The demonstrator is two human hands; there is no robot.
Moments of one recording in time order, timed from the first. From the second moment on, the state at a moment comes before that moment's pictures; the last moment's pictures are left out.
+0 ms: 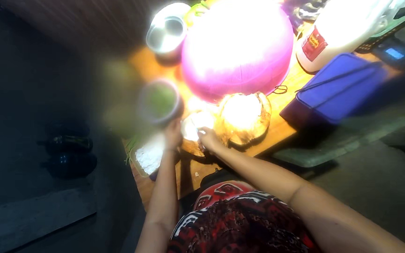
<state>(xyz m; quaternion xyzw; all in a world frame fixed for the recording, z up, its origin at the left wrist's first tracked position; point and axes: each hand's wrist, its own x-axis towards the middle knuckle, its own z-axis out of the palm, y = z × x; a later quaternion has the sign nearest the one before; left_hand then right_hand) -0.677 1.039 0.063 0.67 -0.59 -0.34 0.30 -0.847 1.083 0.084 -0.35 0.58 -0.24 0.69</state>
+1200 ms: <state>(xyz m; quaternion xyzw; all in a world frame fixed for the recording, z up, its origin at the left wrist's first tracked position) -0.673 1.031 0.060 0.66 -0.58 -0.37 0.31 -0.847 1.085 0.078 -0.41 0.51 -0.23 0.72</state>
